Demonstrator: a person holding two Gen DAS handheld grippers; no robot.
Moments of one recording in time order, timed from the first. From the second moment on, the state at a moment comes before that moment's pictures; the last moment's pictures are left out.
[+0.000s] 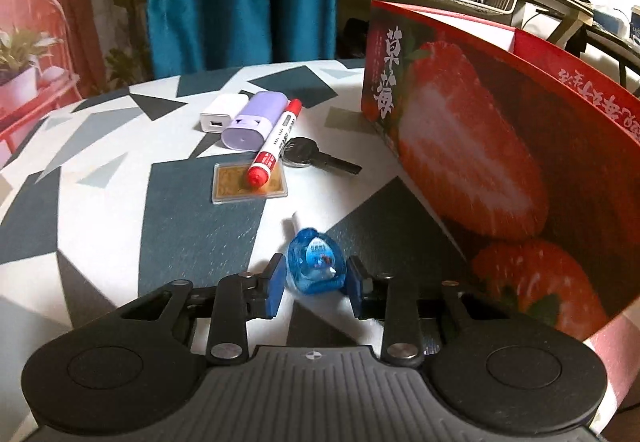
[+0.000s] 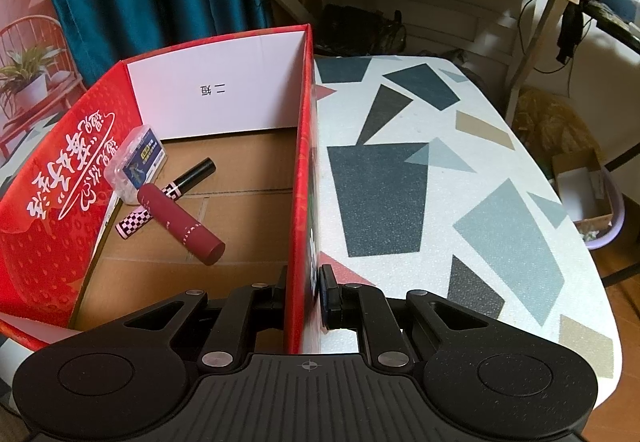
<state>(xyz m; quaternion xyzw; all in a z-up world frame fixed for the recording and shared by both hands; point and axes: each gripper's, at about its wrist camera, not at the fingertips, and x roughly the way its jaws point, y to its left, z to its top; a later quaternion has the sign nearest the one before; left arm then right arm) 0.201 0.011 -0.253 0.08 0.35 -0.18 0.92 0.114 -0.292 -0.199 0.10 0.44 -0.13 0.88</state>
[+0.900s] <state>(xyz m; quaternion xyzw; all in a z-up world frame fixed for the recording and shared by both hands) 0.210 -0.004 -0.251 0.09 0.36 -0.17 0.91 0.113 -0.292 -0.199 0.10 0.43 -0.13 0.88</state>
